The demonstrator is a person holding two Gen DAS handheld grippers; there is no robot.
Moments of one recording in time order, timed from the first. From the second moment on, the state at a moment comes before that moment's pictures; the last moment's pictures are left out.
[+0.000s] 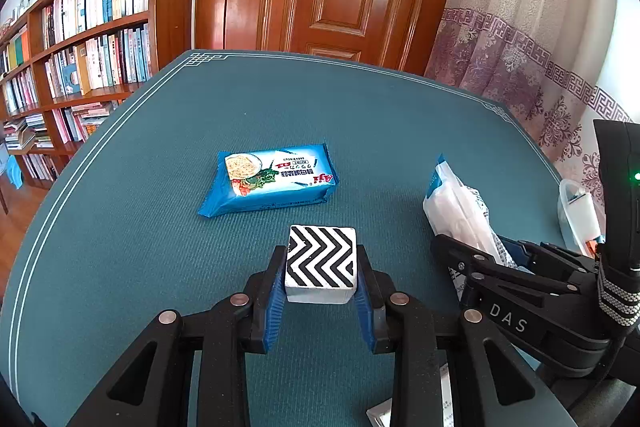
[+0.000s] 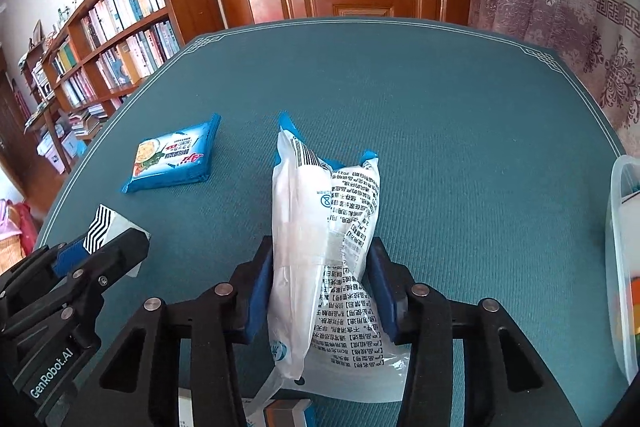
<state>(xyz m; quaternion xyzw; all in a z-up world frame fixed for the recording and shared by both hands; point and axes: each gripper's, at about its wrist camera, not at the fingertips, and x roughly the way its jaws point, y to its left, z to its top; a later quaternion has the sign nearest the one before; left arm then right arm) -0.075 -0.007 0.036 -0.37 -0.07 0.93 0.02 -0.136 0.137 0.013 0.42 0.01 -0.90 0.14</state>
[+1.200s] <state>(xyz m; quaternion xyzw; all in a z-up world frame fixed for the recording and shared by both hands) -0.064 0.016 0.044 -0.36 -0.07 0.92 0.10 -0.066 0.237 0.060 0.36 -0.06 -0.93 0.07</state>
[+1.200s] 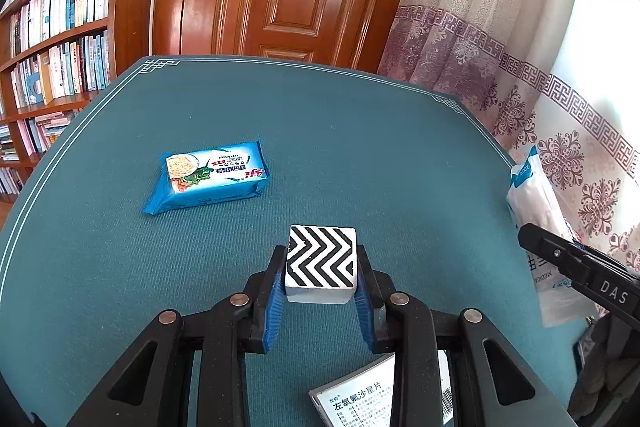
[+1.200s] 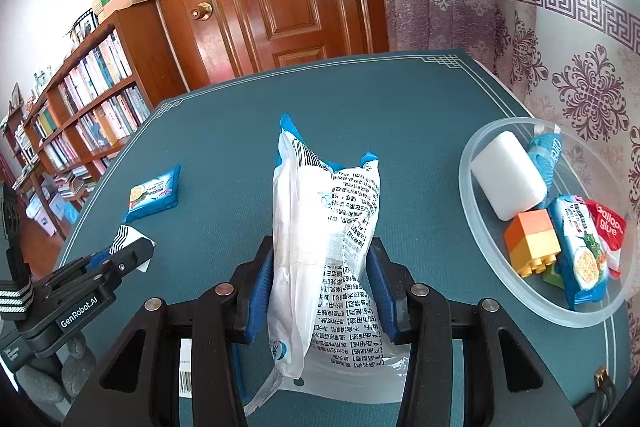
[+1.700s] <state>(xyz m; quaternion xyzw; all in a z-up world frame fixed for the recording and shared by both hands) -0.055 0.038 0.054 -0.36 -0.05 0.92 0.11 -0.049 0.318 0.082 0.34 -0.07 -0.94 0.00</state>
